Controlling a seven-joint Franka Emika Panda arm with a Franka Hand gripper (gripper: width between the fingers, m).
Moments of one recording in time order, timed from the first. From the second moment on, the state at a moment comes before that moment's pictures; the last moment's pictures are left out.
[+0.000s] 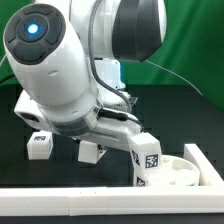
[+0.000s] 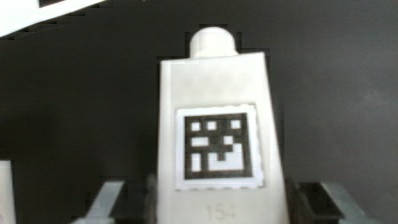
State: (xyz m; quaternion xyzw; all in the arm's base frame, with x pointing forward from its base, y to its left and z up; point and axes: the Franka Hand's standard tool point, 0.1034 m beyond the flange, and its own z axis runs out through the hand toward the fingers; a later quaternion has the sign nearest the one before) arm 0.506 -0.033 0.021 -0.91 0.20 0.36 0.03
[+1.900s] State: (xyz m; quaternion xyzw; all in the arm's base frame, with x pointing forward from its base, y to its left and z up) arm 0.564 0.093 0.152 -0.98 0.22 0.03 0.00
